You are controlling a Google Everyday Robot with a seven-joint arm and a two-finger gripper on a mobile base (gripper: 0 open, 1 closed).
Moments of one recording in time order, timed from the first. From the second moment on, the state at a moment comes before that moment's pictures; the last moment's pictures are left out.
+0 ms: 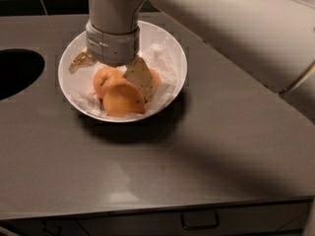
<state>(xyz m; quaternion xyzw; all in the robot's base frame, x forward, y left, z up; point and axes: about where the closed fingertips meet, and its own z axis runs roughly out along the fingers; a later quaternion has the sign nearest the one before) 0.510 0.091 0.913 -0.98 0.16 -0.01 0.10</state>
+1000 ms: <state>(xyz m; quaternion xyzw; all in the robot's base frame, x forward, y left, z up) 0.505 0.086 0.908 -0.98 0.17 0.01 0.09</state>
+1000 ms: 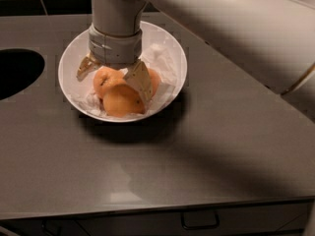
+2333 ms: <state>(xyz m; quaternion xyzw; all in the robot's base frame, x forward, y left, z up) 0.502 0.082 0.900 -0.98 0.18 0.03 0.08</state>
